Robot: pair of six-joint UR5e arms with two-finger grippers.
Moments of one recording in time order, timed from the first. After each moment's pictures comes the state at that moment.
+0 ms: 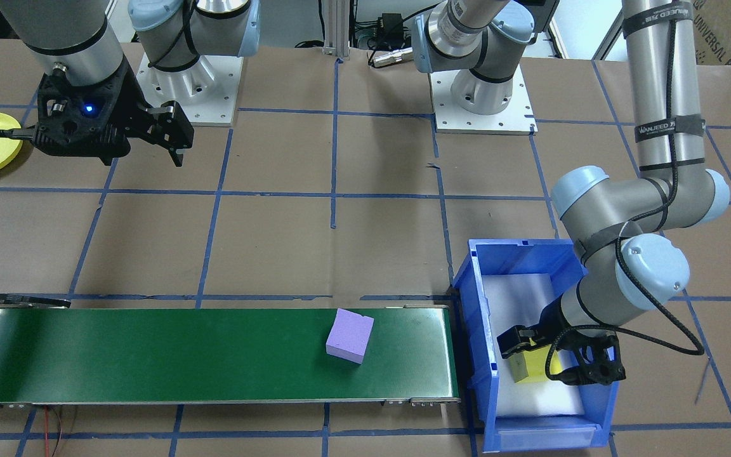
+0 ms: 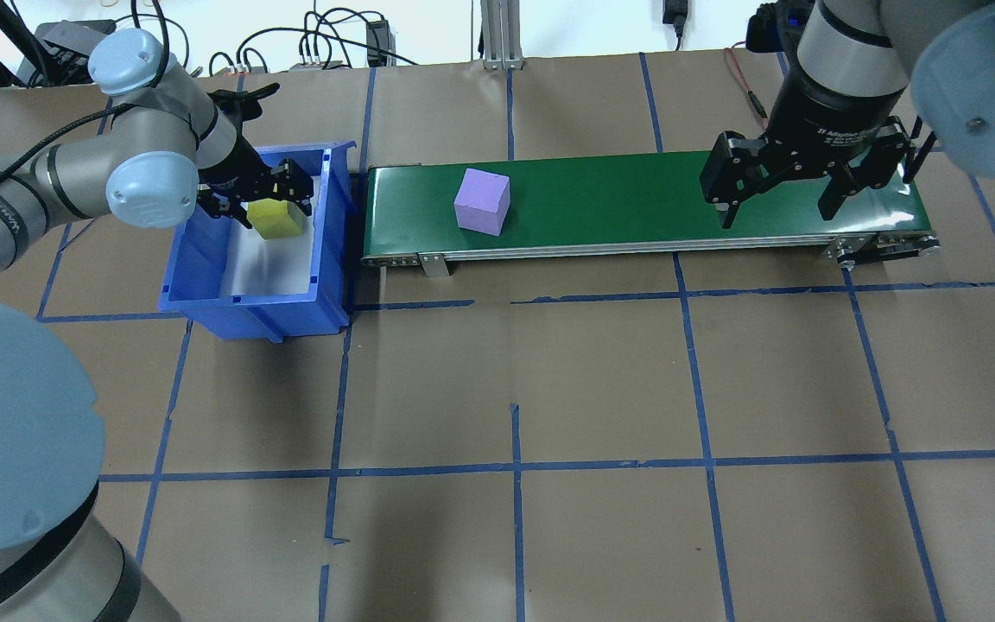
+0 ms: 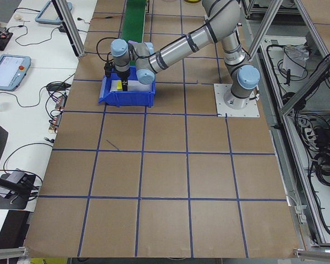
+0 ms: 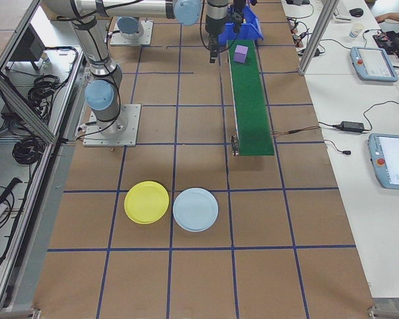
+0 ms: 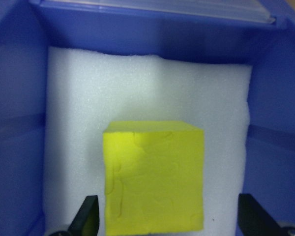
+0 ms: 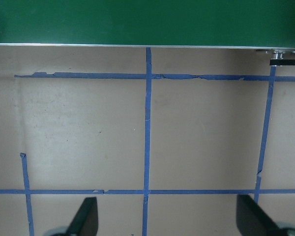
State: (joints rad) left arm -1.38 -2.11 -1.60 -0.96 1.45 0.06; right arm 1.57 -1.57 1.59 -1.54 -1.60 -0.03
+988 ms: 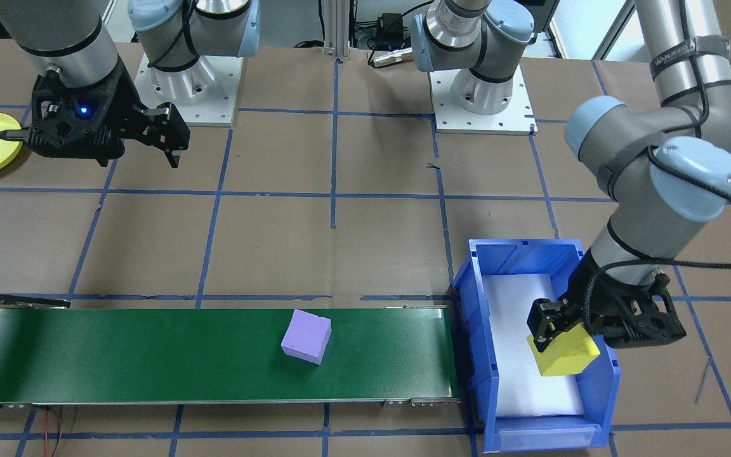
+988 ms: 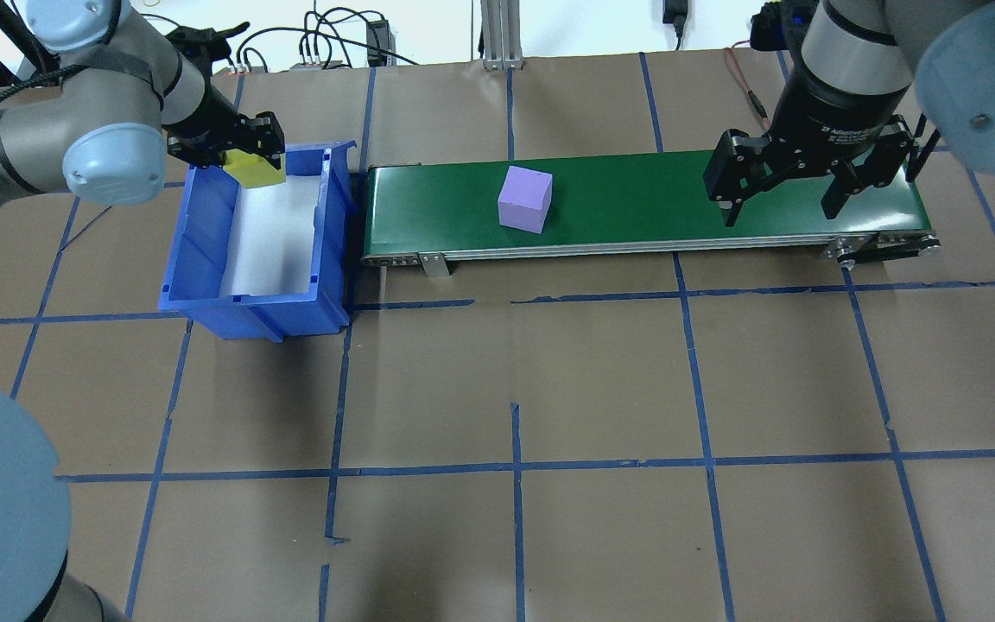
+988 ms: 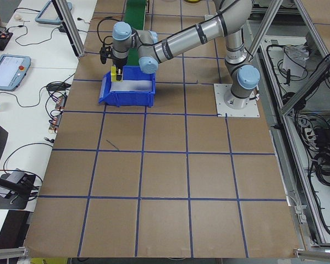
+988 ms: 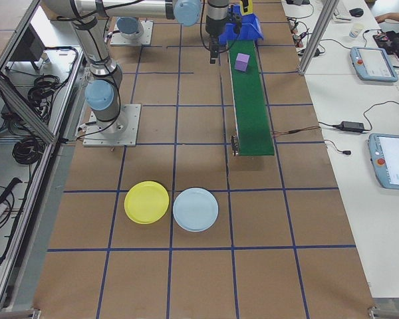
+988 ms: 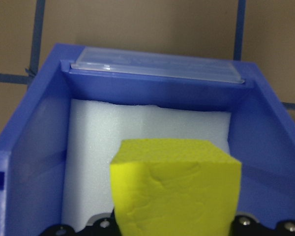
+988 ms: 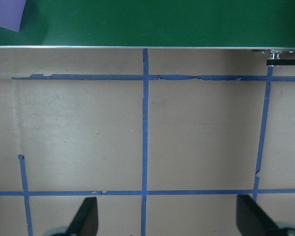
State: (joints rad) left arm -1.42 -1.90 -1.59 -0.94 1.45 0.02; right arm 1.56 -1.57 1.59 -1.55 -1.60 -0.03
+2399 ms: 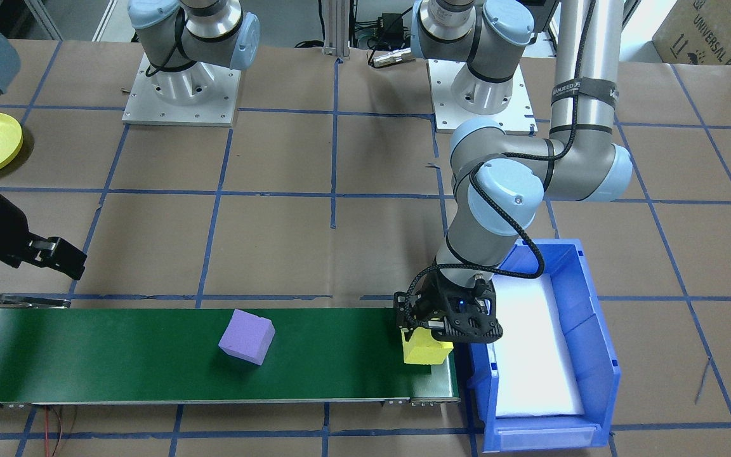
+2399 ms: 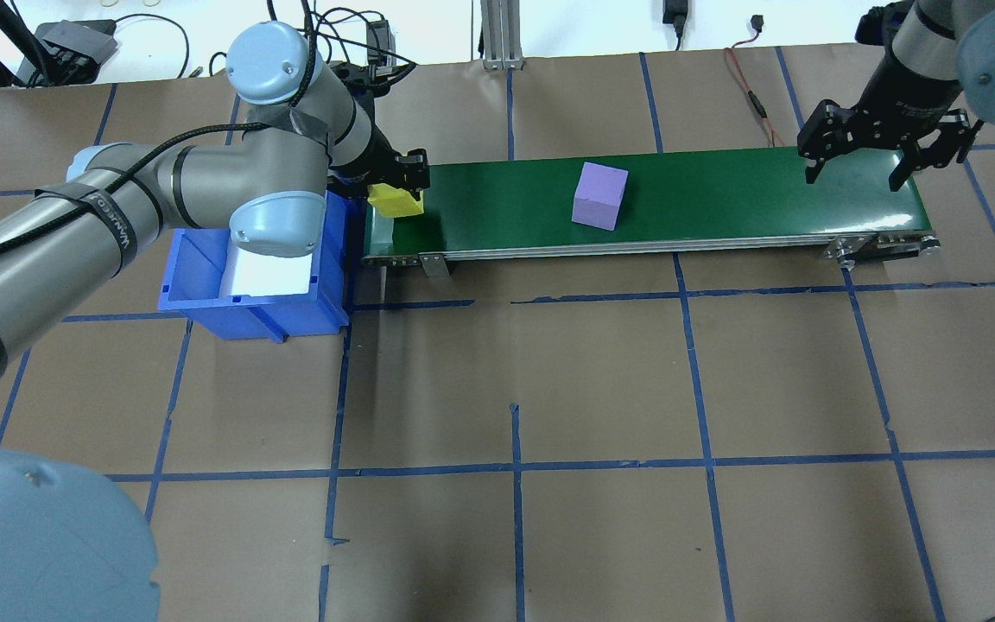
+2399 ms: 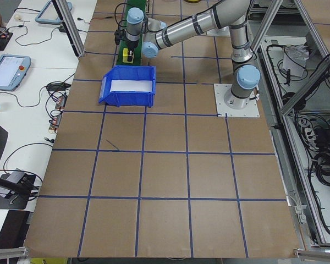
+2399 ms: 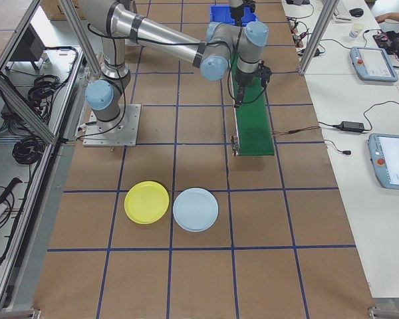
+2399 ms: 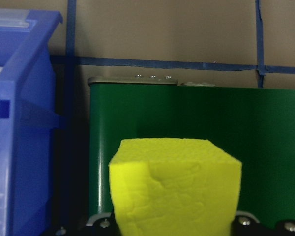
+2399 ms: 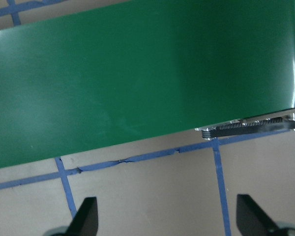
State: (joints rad) left arm -1.66 -2.02 -1.67 -0.77 1.44 -0.12; right arm 1.31 -1.28 1.56 -1.82 -1.57 -0.07
